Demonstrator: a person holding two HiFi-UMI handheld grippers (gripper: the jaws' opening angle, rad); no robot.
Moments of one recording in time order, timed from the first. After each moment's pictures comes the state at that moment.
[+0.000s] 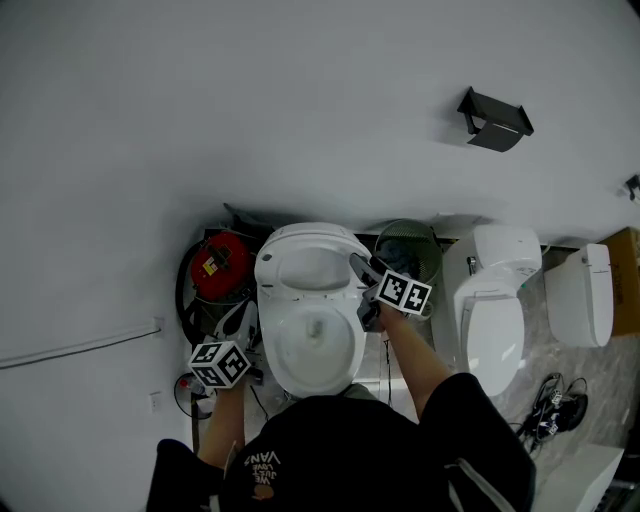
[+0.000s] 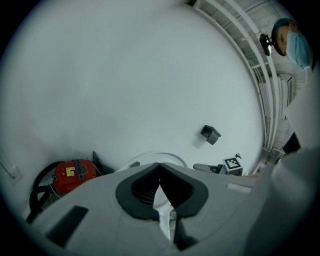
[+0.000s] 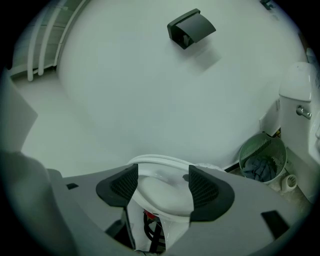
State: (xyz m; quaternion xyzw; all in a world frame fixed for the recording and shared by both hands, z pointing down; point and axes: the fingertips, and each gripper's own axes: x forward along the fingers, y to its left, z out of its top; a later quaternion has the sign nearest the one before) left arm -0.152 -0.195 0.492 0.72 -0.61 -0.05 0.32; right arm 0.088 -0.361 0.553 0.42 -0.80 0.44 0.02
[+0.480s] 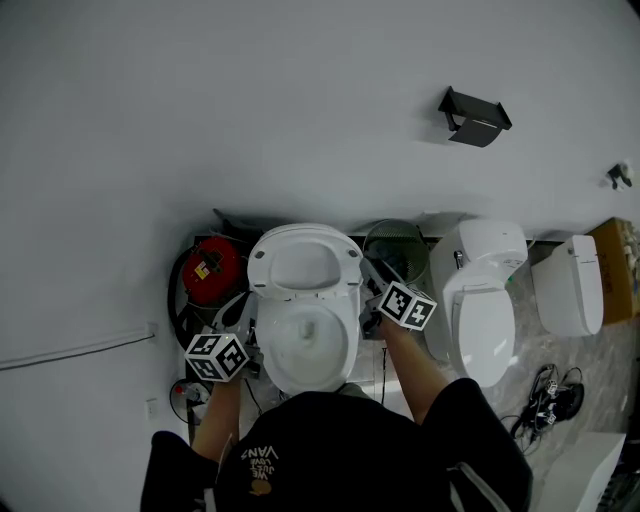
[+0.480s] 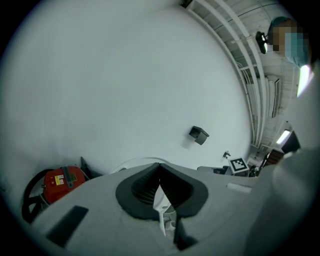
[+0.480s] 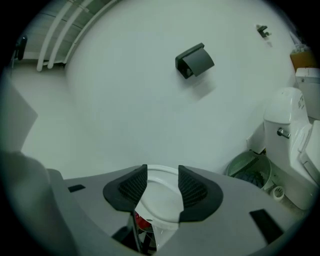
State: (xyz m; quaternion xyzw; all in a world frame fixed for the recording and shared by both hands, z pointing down) left arm -0.135 -0.199 0.462 0.77 -0.57 -0.05 0.29; right arm 0.128 -0.324 0.500 0.49 -0.79 0.36 -0.01
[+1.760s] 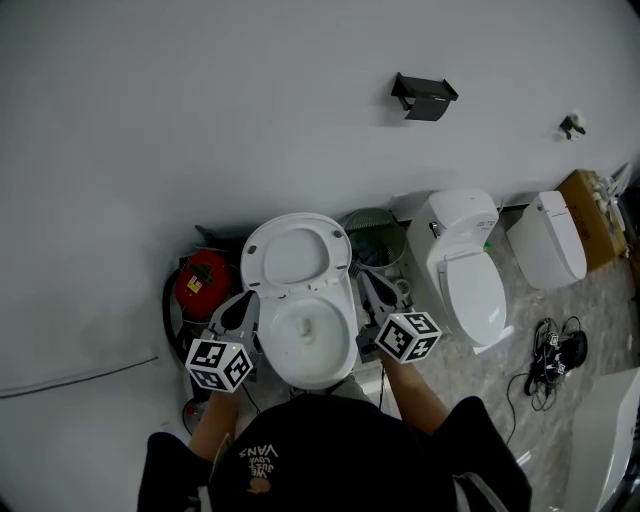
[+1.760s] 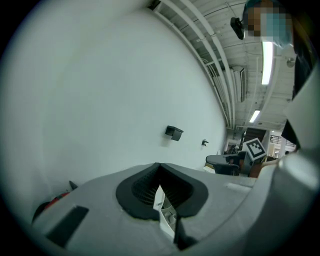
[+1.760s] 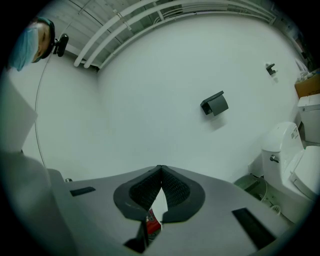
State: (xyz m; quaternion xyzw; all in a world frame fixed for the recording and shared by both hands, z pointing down) left arm -0.125 -0.144 0.402 0.86 -0.49 -0.01 0.17; right arm 0.098 -0.172 0.387 0.51 -0.83 0.23 -0.07
